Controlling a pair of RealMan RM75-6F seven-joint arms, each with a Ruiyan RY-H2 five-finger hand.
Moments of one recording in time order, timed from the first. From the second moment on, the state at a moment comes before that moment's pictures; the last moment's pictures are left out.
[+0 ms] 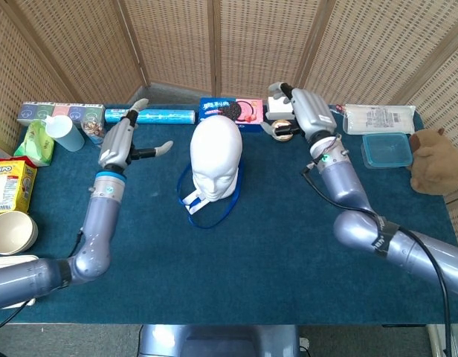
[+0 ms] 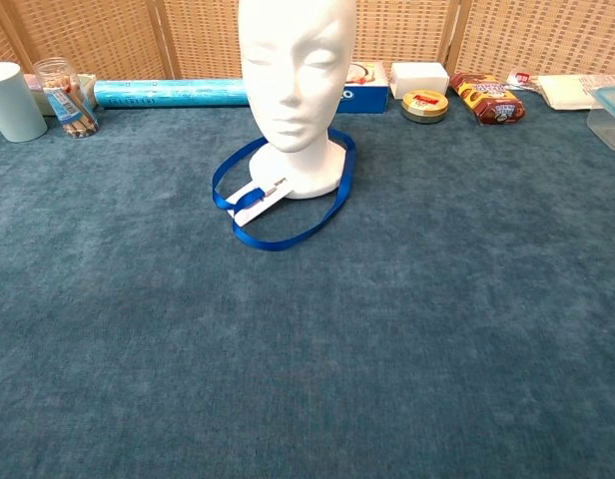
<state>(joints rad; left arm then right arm) -0.92 -1.36 -0.55 -1.70 0.41 1.14 0.28 1.14 -1.13 0.43 -1.52 -0.41 0.78 -0.20</state>
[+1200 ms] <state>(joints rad) -0.31 -0.89 -0.06 -1.95 1.12 1.24 -0.03 0.44 -0.91 0.06 -2.01 -1.10 1.42 -0.22</state>
